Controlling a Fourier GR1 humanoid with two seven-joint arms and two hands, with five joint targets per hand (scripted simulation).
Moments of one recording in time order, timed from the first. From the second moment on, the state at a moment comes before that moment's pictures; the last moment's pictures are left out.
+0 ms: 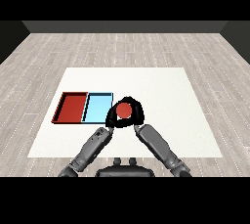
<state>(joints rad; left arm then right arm) -0.37 0.01 -0.52 -1.24 0.35 0.43 -0.32 -0.44 0.00 0.54 -1.48 -0.26 -0.52 -0.37</state>
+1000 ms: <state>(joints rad) -0.36 0.01 -0.53 -1.23 0.37 0.57 -0.45 -0.45 0.00 0.56 -1.50 -0.23 -0.54 -0.27</state>
